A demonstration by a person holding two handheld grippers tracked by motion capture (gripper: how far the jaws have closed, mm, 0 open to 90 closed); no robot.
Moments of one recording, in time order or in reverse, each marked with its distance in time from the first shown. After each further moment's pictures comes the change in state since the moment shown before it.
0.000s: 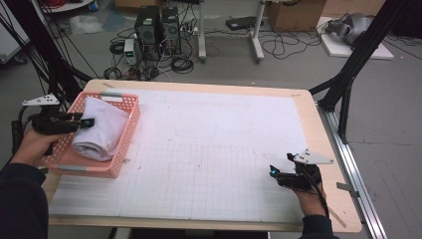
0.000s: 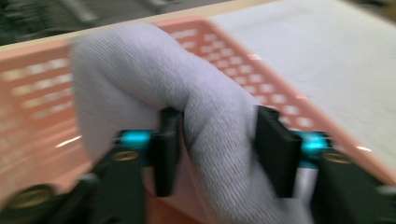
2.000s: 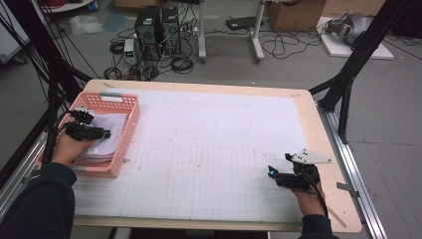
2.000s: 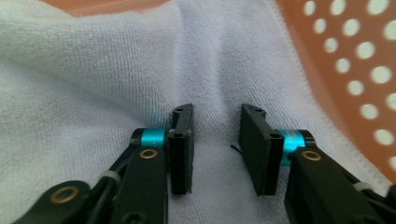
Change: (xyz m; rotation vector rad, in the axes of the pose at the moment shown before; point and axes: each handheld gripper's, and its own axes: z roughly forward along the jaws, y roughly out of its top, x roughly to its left) left arm -0.036 -0.024 0.074 0.323 0.136 -0.096; right arm 0.003 0.001 0.003 0.013 0.021 -0.007
